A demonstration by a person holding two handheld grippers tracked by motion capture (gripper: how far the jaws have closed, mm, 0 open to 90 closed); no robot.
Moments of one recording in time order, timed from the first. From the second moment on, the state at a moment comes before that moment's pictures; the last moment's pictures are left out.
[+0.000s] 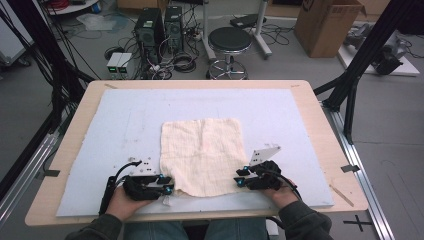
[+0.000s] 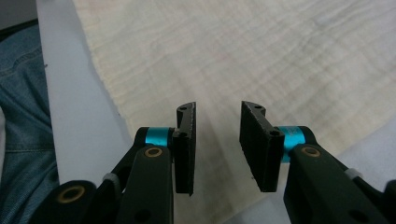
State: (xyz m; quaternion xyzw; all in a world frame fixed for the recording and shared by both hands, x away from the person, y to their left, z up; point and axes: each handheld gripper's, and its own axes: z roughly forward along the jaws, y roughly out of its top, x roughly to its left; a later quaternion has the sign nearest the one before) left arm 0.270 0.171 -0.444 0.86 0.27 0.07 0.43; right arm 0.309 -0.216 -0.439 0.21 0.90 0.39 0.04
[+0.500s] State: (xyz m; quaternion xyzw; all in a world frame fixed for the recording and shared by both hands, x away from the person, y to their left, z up) left arm 0.273 0.169 -0.441 0.86 0.27 0.08 0.42; right arm 0.315 -0.217 -0.441 0.22 0.90 0.39 0.03
